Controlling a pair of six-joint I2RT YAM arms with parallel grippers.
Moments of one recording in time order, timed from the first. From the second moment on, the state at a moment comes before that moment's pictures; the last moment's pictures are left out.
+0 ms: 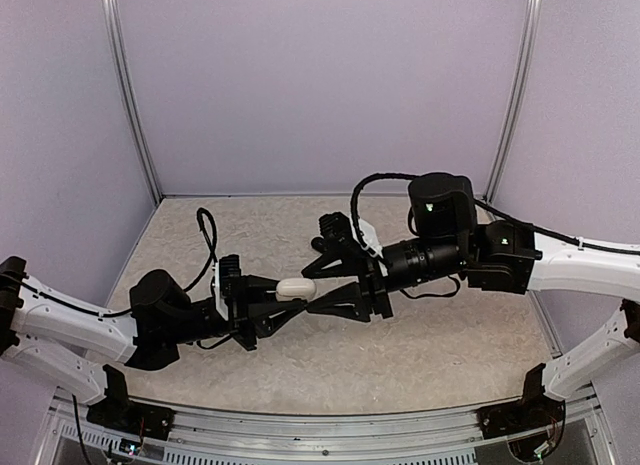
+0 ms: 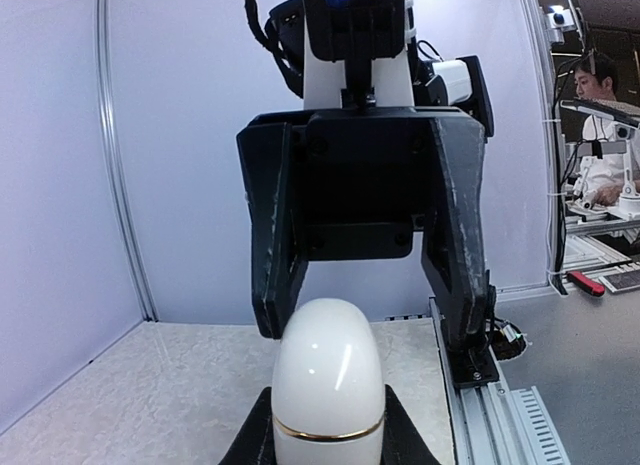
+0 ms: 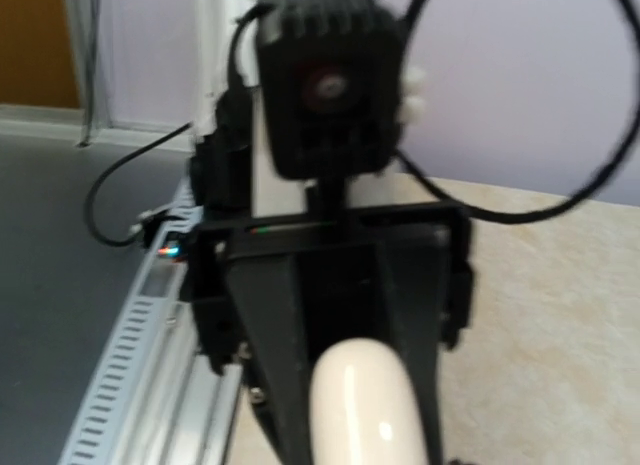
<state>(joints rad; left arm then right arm) -1.11 1.27 0.42 1.13 0.29 0.07 1.14 1.34 1.16 -0.13 -0.50 -0.27</state>
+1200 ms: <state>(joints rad) -1.17 1.37 0.48 1.05 -0.20 0.26 1.16 1.47 1.14 0.04 -0.02 0.36</state>
